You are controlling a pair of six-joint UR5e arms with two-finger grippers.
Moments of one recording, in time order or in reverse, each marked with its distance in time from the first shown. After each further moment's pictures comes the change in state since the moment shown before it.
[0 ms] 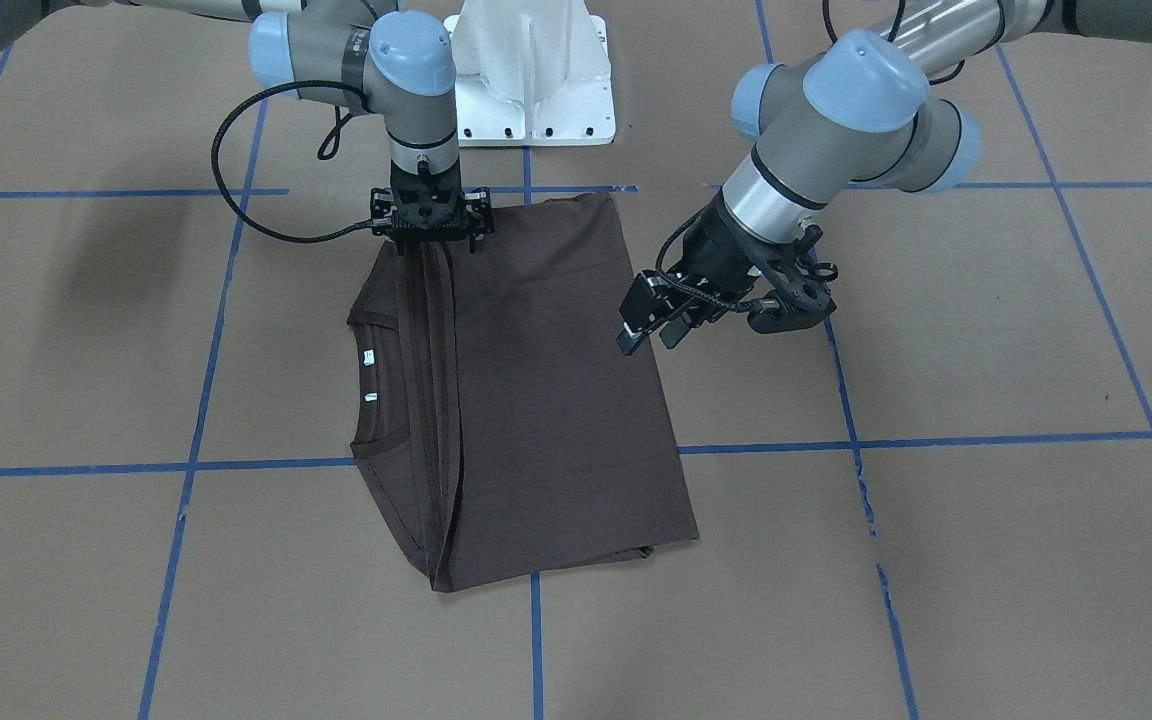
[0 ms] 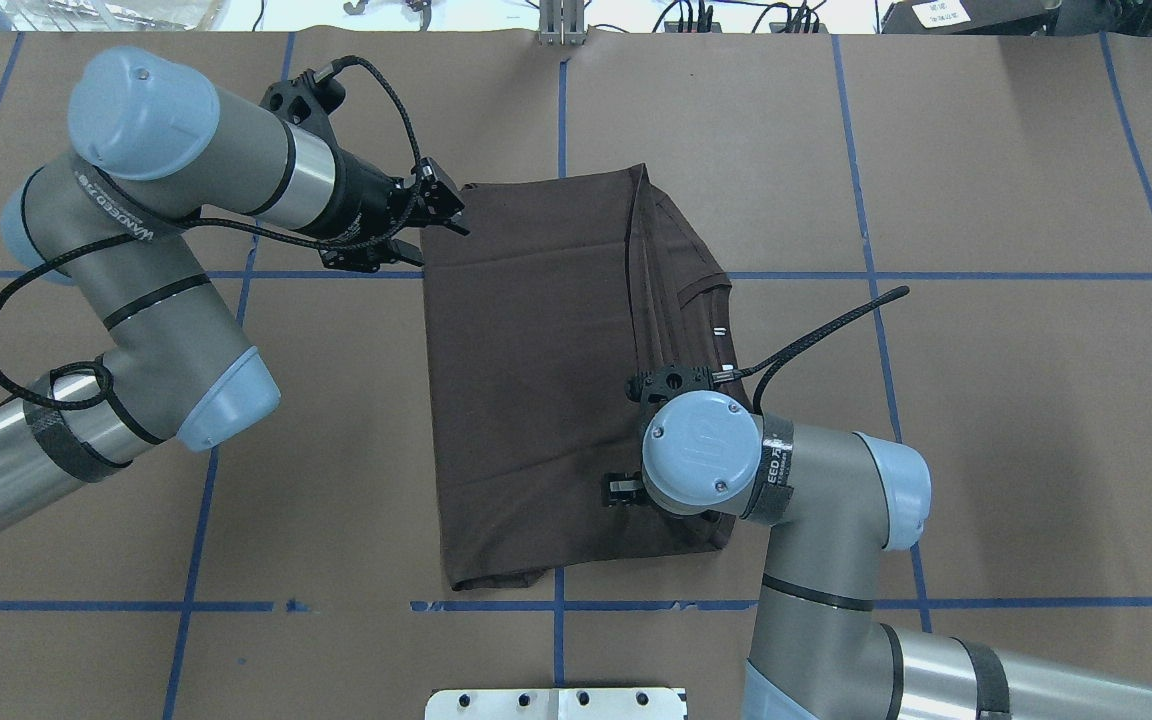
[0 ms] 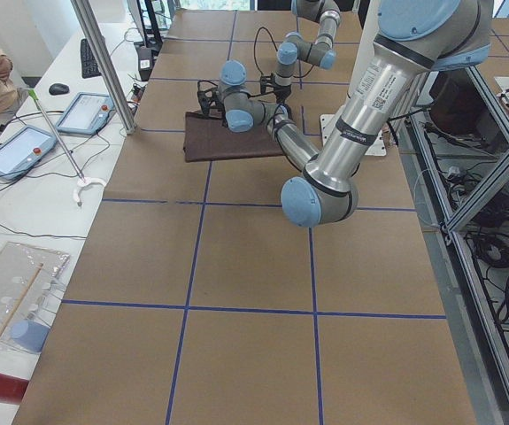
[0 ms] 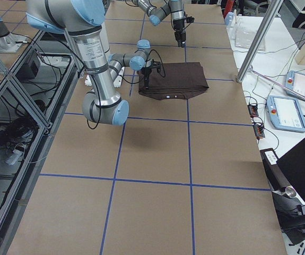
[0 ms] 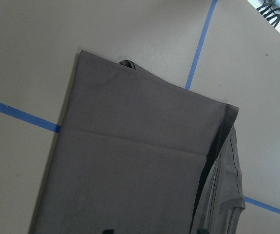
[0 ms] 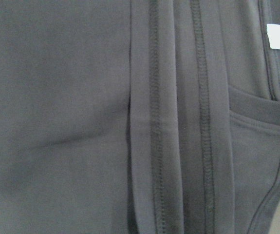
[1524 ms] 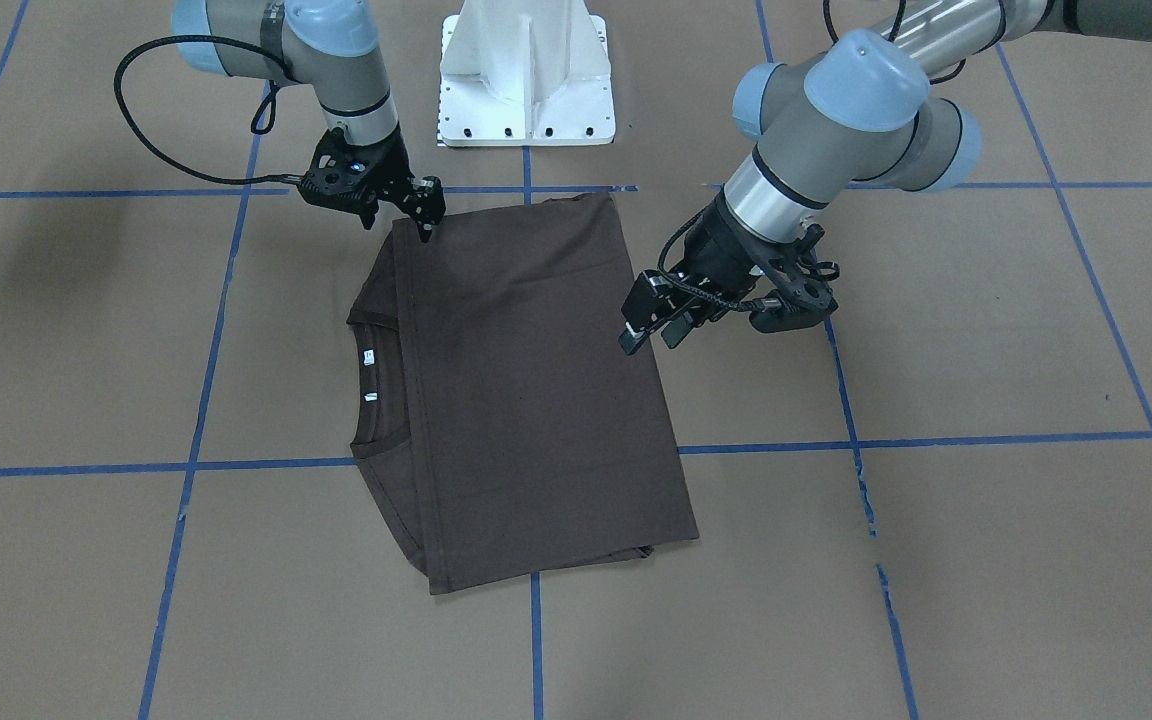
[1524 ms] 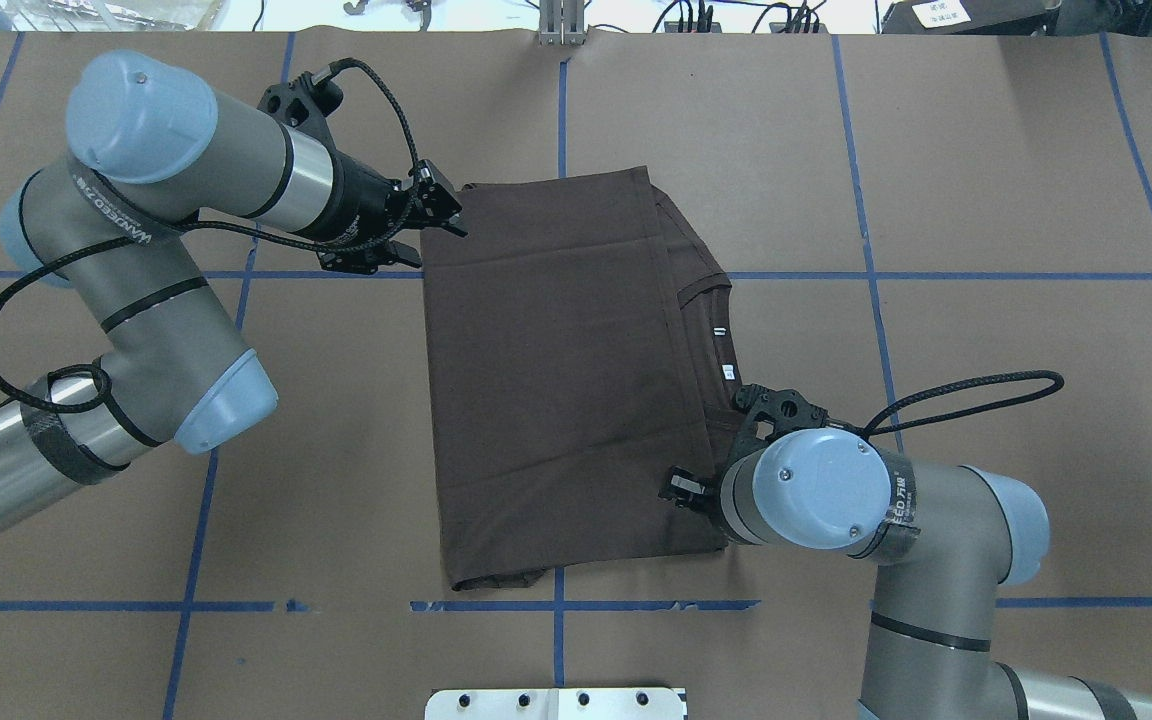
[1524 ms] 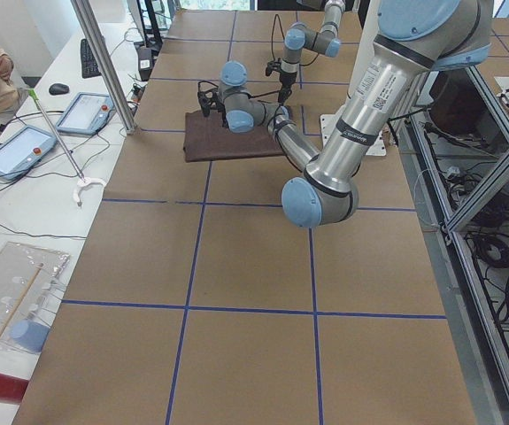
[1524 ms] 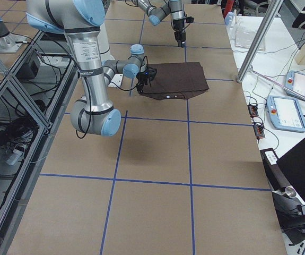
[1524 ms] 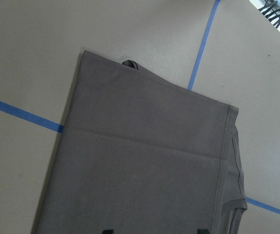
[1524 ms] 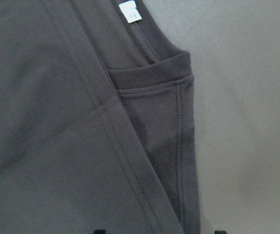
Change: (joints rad) left arm 0.001 0.005 -0.003 0.000 0.004 -0.002; right arm -0.025 -0.189 0.122 0.210 -0.023 0.563
